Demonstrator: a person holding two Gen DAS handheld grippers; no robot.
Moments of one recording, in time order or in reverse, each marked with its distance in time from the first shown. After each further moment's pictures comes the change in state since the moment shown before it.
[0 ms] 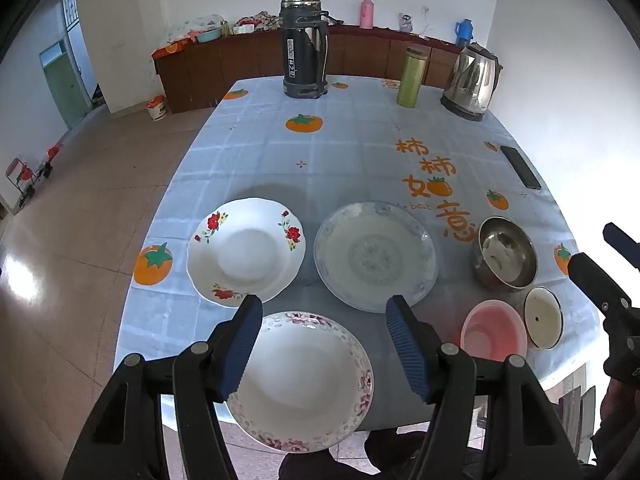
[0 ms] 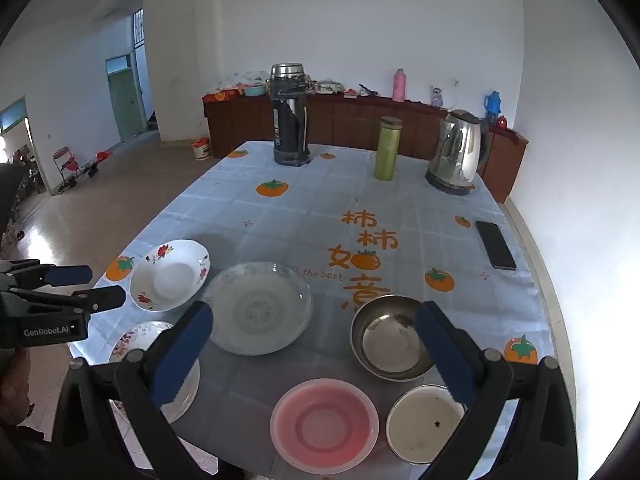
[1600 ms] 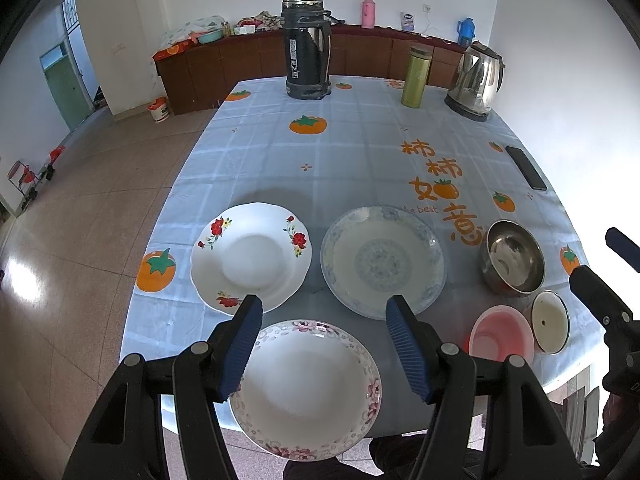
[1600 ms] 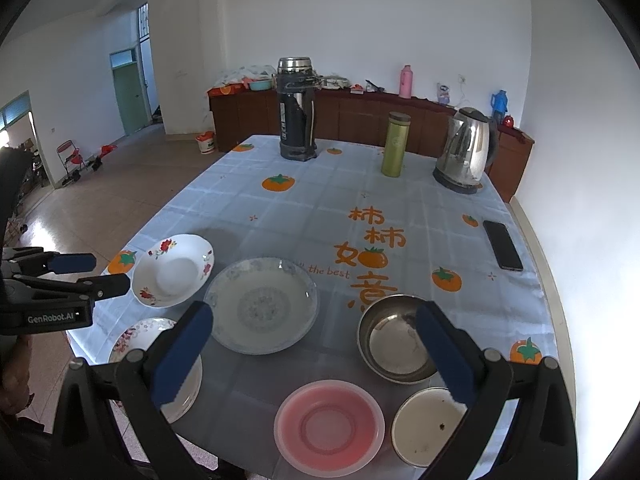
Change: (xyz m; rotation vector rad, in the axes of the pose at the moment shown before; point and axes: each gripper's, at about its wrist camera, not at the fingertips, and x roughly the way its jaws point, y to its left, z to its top) left arm 0.006 0.004 0.004 0.010 -0.003 0.012; right arm 0.005 0.006 -0.001 -0.022 0.013 0.014
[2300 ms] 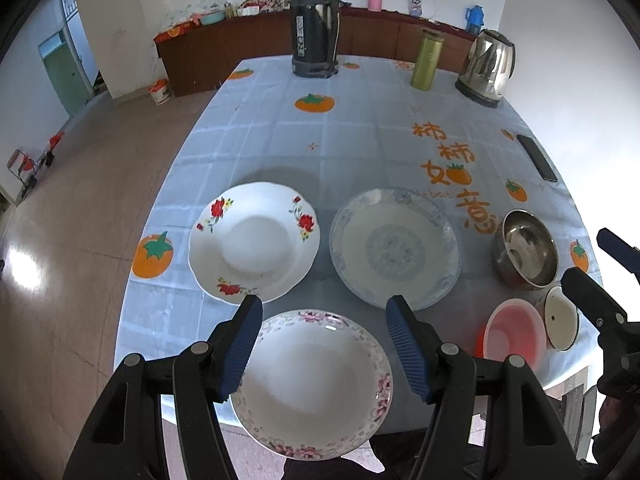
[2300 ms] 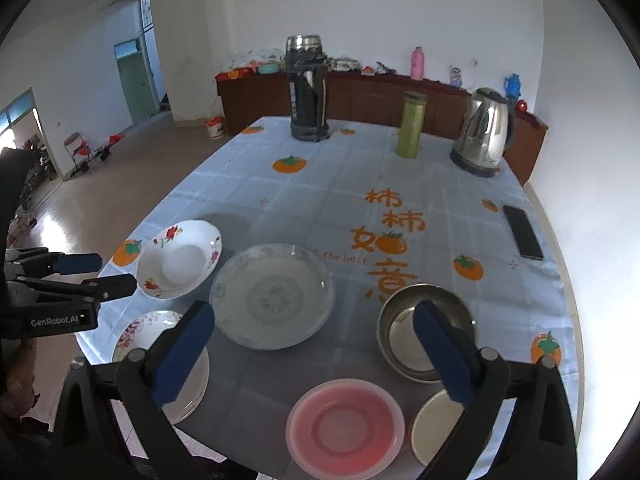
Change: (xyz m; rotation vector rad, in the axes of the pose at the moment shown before) left arm 0.026 0.009 0.003 -0.020 0.080 0.008; right arm 0.027 0.008 0.000 -0.001 0.077 0.055
